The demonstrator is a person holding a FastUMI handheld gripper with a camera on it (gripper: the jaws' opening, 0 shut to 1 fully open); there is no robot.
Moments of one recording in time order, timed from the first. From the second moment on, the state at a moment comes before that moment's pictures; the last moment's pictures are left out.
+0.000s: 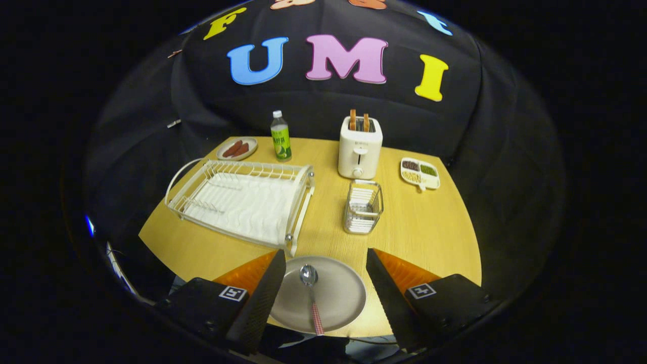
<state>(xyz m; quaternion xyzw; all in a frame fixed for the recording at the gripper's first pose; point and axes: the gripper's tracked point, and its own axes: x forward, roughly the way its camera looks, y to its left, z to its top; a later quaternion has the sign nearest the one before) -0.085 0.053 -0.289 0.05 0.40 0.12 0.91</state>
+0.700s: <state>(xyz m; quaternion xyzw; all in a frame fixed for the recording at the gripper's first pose) -0.005 -0.050 -0.070 0.06 0.16 0.11 0.98</state>
